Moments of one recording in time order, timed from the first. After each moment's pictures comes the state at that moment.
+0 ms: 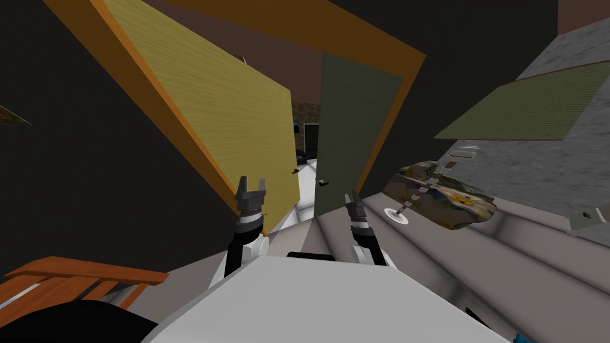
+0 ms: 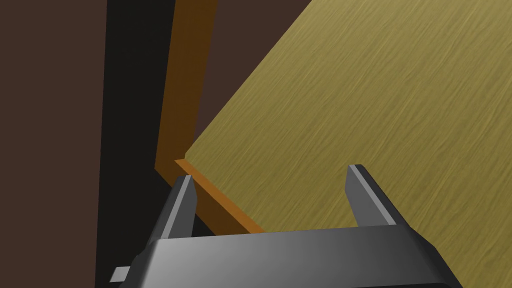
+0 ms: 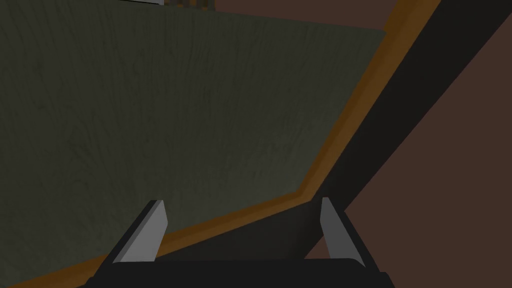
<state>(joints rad) 0.40 -0.08 0.10 -1.85 0.02 -0.64 -0.01</state>
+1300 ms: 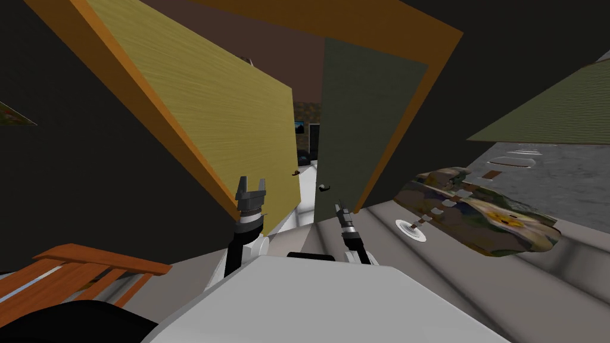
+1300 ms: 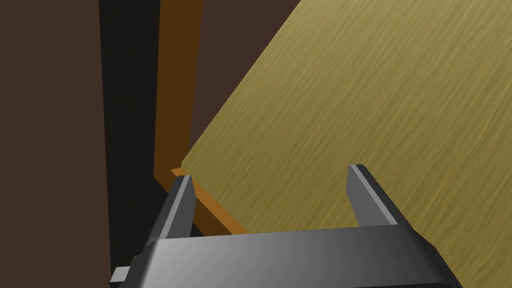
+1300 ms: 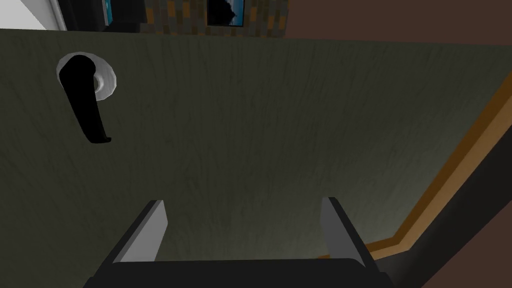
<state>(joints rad) 0.30 -0.07 0.15 -1.49 0.03 -0.68 -0.02</state>
